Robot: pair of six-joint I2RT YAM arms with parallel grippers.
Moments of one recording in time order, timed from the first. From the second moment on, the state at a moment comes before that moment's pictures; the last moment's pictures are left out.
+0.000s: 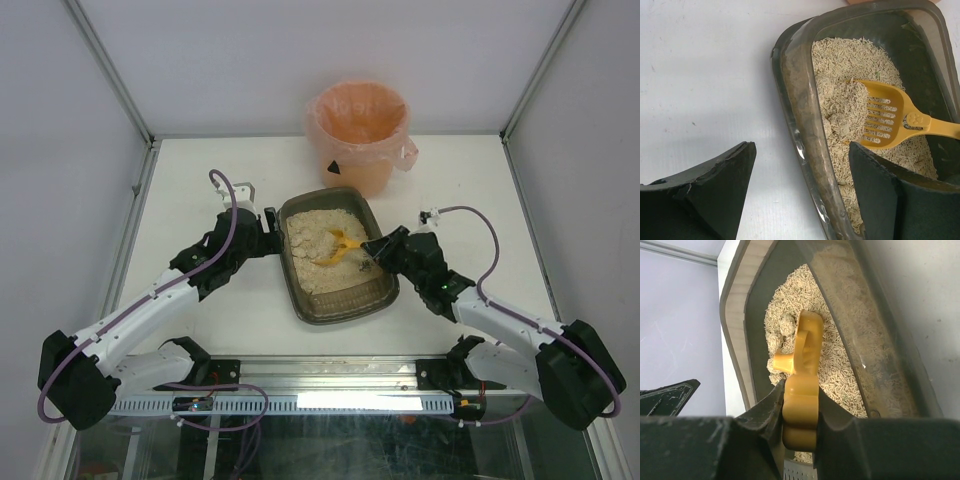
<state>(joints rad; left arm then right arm) -0.65 1.05 0.79 -0.32 -0.33 -0.55 0.64 1.05 0.42 0.22 0.12 1.10</state>
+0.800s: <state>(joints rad) -0.65 1.06 0.79 -0.32 -0.33 -0.55 0.70 1.32 0.48 0.43 0.15 1.16</state>
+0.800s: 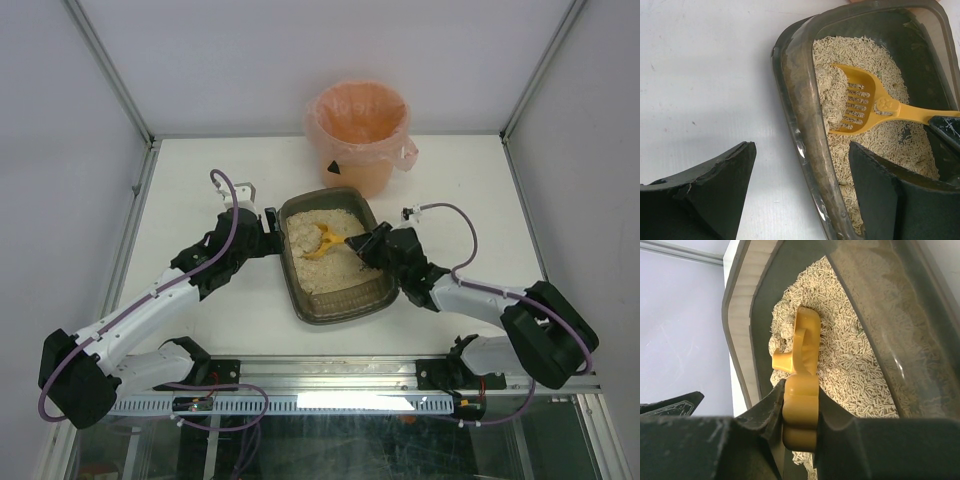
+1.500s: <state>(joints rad) -0.65 1.06 0.80 -0.32 -0.33 -0.55 0.64 1.03 0.29 0.42 0.14 1.16</state>
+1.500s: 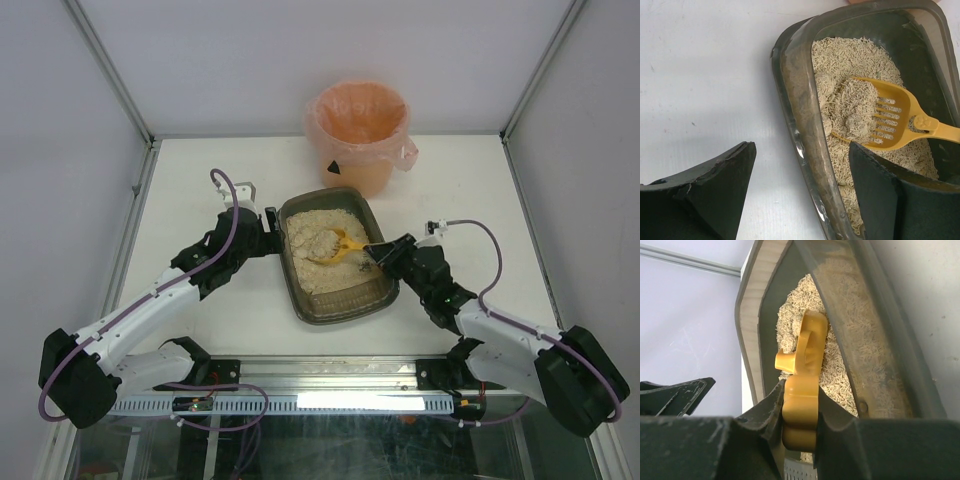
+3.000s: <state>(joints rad) -0.65 1.02 0.82 -0.32 -0.34 -0.55 0.17 0.99 0.08 0.92 -0.45 1.44</state>
